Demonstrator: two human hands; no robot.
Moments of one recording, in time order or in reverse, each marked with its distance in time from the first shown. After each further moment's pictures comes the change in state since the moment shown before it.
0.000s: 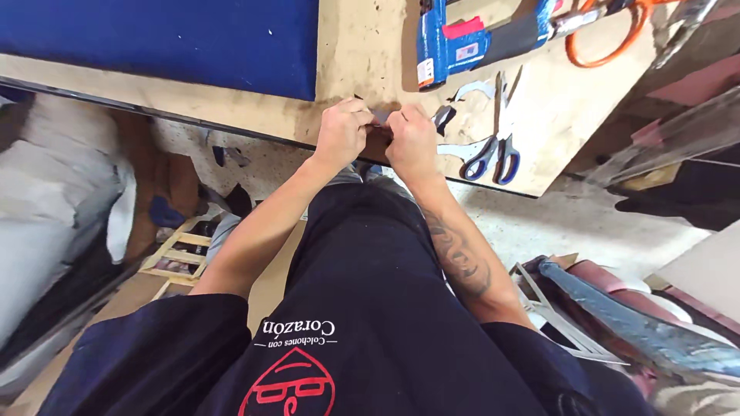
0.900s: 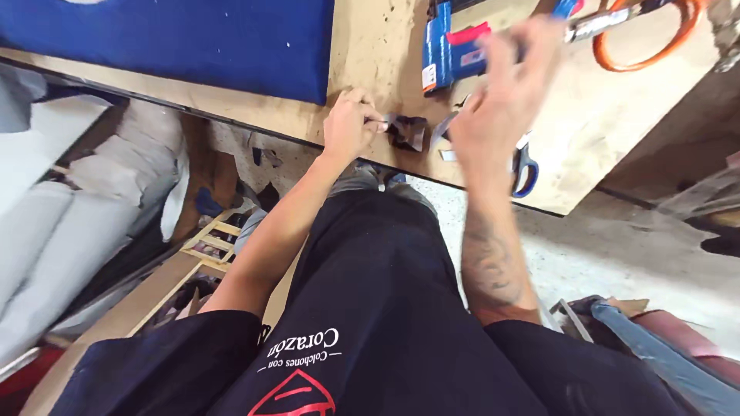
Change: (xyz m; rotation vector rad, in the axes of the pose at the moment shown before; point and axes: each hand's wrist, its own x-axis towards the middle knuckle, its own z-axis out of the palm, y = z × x) left_hand 0.023 0.029 -0.009 0.177 -0.200 -0.417; right_hand 0.011 0.053 -0.093 0.102 0.185 0.122
